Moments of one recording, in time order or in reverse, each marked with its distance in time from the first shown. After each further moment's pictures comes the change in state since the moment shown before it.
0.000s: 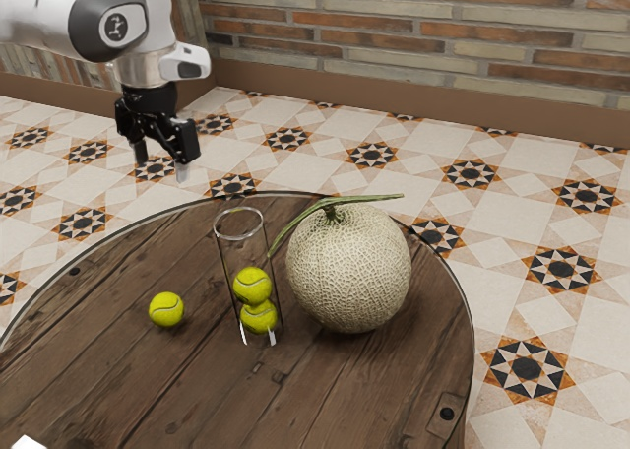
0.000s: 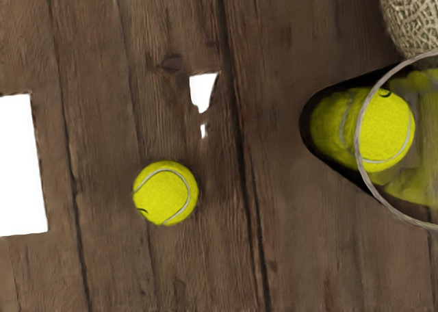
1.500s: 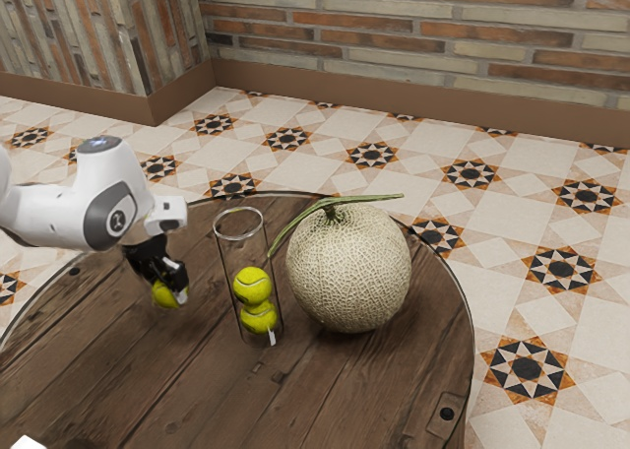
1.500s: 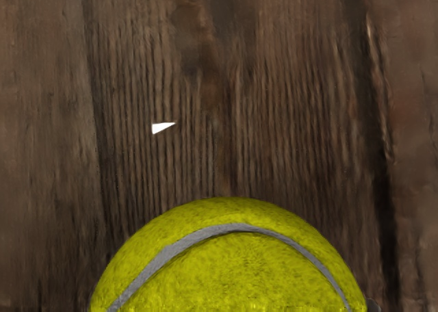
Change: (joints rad) arm 0.336 0.151 -0.133 -0.613 -0.139 0.910 0.236
